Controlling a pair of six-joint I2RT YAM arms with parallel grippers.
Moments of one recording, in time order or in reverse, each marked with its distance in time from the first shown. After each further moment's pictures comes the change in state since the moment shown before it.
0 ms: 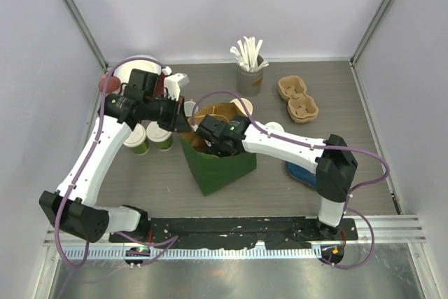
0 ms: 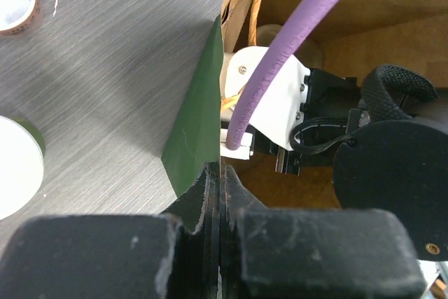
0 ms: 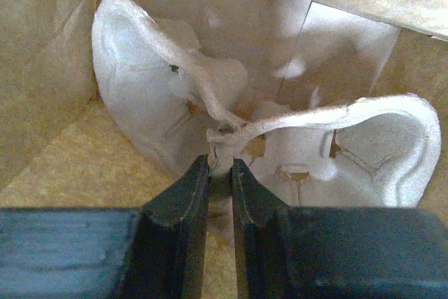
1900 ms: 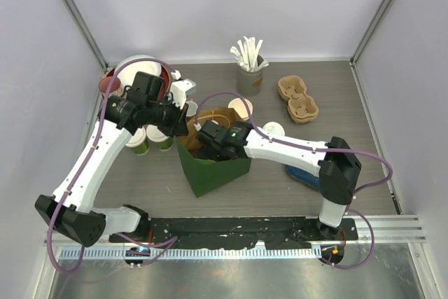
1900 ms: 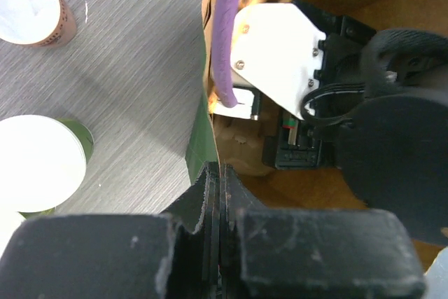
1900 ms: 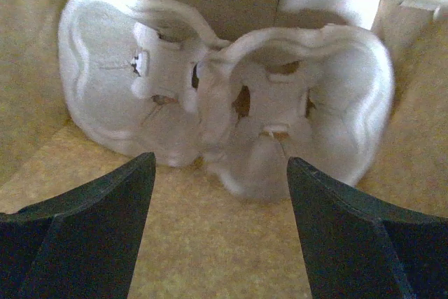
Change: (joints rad) left arm -0.091 -0.028 0.031 -0.074 -0.124 0.196; right arm 0.023 -0.018 -0.079 0.098 0.043 0.157
